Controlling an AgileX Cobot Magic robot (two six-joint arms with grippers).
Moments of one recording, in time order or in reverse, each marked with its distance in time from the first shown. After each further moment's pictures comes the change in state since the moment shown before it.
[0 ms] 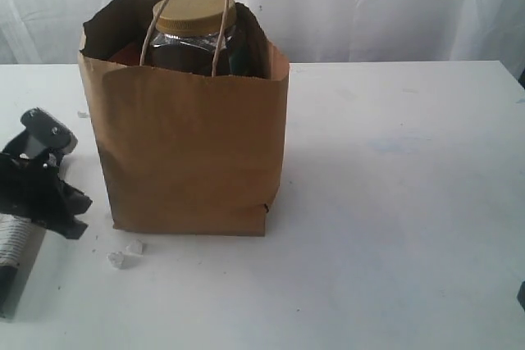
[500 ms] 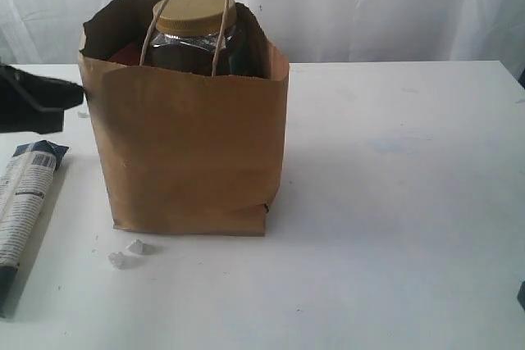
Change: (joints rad) left arm 0.000 -0.508 -0.004 -0.022 0.229 -0.385; right arm 0.000 0.000 0.000 0.000 0.000 0.000
